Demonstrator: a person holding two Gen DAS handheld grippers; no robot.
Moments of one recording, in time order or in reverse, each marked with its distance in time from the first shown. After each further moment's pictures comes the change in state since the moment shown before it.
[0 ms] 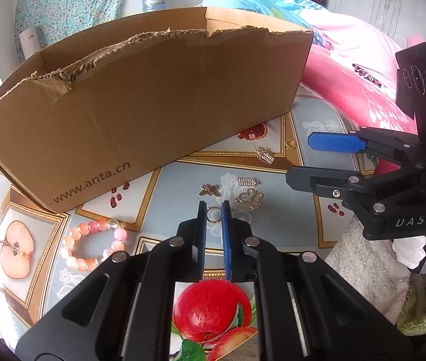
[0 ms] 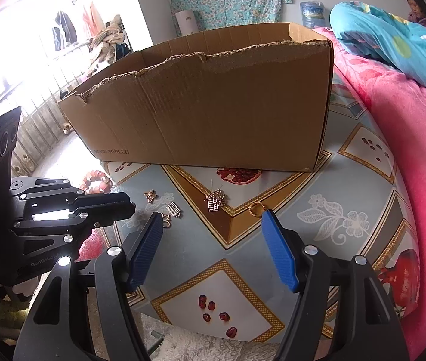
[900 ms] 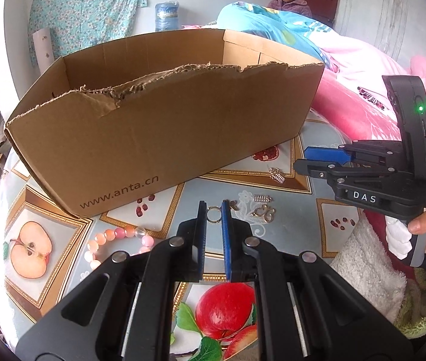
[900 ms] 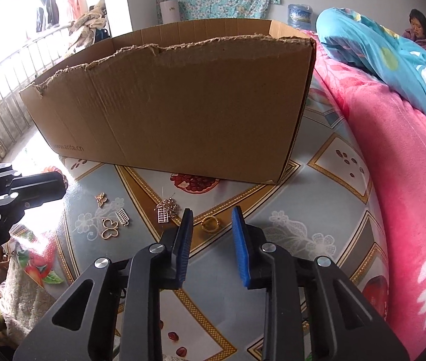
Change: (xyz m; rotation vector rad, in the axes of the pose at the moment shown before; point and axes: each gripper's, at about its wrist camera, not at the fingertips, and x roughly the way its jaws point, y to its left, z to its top) left arm -0.019 0.016 0.002 -0.051 -0.076 0.014; right arm 0.019 -0.017 0.012 -0.054 0.043 -0.171
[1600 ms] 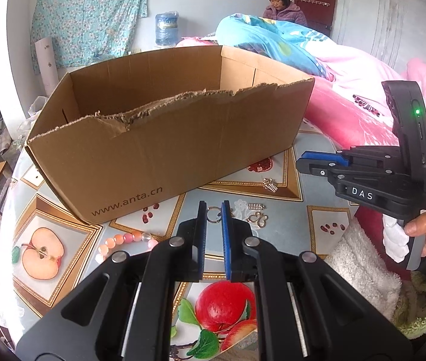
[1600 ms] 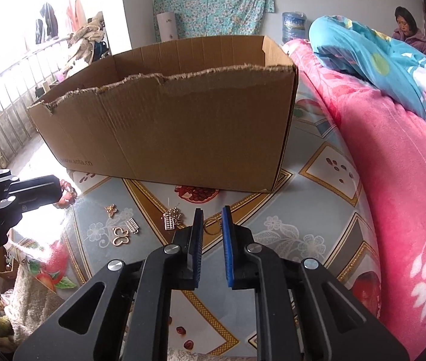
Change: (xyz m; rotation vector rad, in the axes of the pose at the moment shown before) left arm -0.023 -0.005 0.005 0.015 -0.059 0.004; right arm -0.023 -0.001 0.002 0.030 -0.076 0.010
